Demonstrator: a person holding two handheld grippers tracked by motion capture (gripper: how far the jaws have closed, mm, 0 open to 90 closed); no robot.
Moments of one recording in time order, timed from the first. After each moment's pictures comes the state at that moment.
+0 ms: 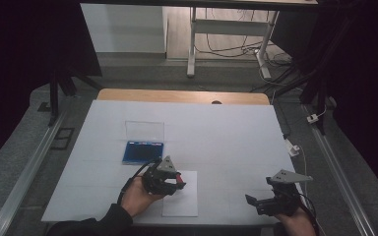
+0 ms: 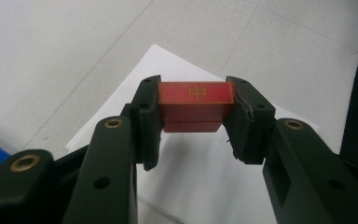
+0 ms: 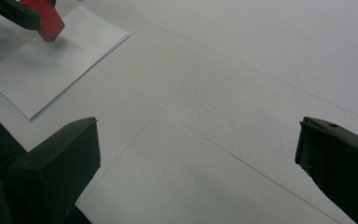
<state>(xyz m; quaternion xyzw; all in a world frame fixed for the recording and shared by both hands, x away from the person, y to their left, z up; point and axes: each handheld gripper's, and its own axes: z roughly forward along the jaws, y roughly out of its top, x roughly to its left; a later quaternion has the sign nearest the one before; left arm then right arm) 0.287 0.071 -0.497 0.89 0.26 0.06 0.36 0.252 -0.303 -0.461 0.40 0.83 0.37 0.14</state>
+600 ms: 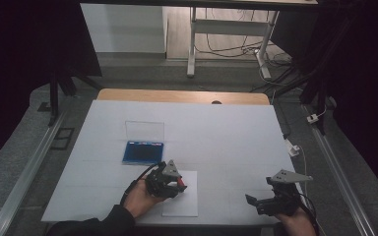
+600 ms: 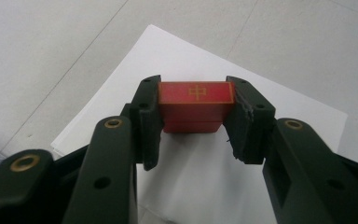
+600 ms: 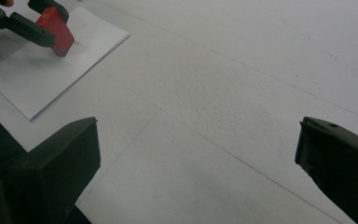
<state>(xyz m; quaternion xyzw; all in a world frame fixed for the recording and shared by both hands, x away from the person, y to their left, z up) 0.286 0.063 -0.511 0.90 0.25 0.07 0.33 0.252 -0.304 -0.461 0.40 0.82 0.37 0.14</state>
